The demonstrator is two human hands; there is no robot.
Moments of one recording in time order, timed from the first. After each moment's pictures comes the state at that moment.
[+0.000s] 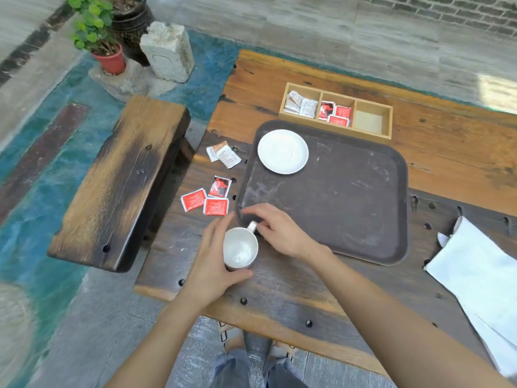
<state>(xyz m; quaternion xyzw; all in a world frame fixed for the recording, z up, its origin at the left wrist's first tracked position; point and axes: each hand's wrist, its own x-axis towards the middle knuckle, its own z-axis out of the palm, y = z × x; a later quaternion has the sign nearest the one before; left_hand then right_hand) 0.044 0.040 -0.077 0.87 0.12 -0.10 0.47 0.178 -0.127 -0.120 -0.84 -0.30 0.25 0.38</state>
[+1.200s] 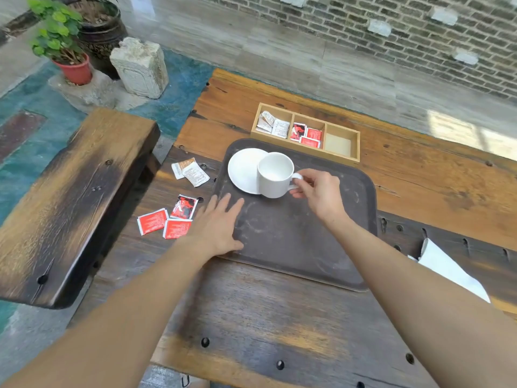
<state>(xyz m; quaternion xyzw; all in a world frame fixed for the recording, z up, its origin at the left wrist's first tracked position) 0.192 0.014 -0.105 0.97 -0.02 -0.22 0.12 0.300 -0.213 -0.081 -0.91 -0.07 0.06 0.42</state>
